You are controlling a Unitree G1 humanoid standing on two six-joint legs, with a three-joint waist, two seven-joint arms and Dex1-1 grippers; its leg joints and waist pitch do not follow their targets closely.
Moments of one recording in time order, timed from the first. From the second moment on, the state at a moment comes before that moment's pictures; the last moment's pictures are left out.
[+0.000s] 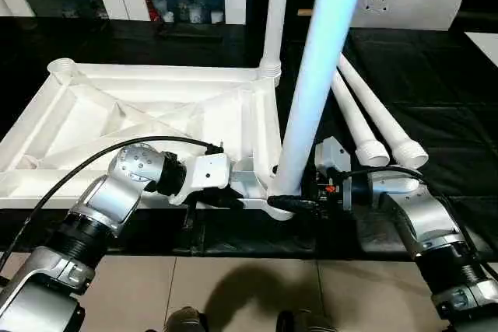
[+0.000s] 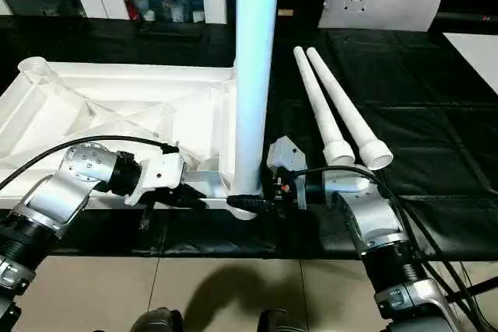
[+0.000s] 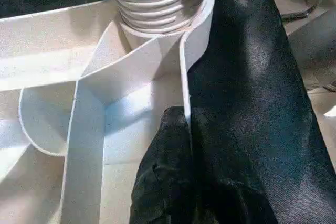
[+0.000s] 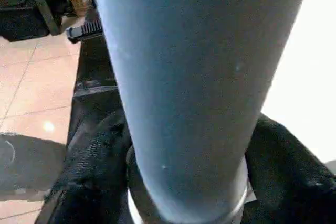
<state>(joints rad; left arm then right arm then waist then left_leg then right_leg) -0.57 0.52 -0.39 0.35 0.02 -0.01 -1.30 -0.44 -0.39 0.20 0.32 0.20 0.13 1.21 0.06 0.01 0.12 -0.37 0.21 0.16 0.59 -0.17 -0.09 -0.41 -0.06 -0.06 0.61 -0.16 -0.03</state>
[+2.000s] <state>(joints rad) -0.56 0.52 -0.37 0.33 0.04 0.04 -1.24 -0.44 -0.40 0.19 0.34 0.20 0.11 1.19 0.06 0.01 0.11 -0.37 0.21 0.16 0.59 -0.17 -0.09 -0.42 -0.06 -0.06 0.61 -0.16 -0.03</state>
